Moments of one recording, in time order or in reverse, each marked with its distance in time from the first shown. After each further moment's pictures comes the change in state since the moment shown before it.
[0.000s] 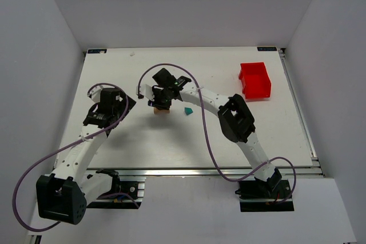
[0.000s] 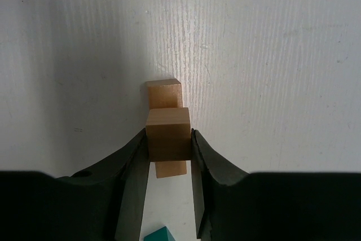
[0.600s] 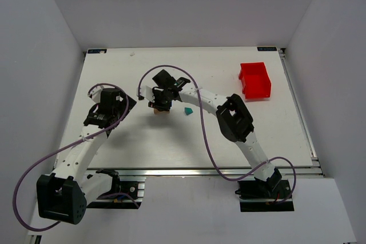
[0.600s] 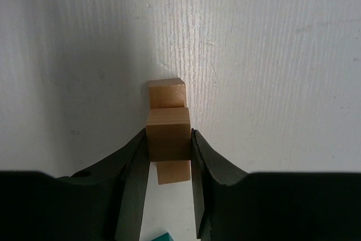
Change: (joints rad) left arm 0.000 0.002 -0.013 0.028 0.009 0.000; right arm 0.000 0.021 0.000 0.001 0.001 0.000
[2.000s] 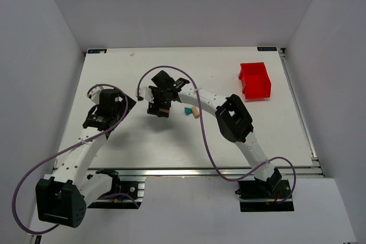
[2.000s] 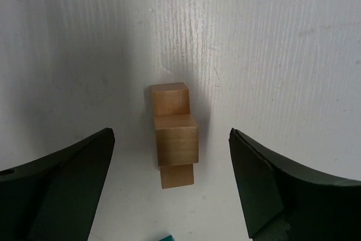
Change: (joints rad) left arm 0.000 -0.026 -0.016 0.016 0.004 0.000; right arm 0.008 0.006 0.000 0.005 0.006 0.013
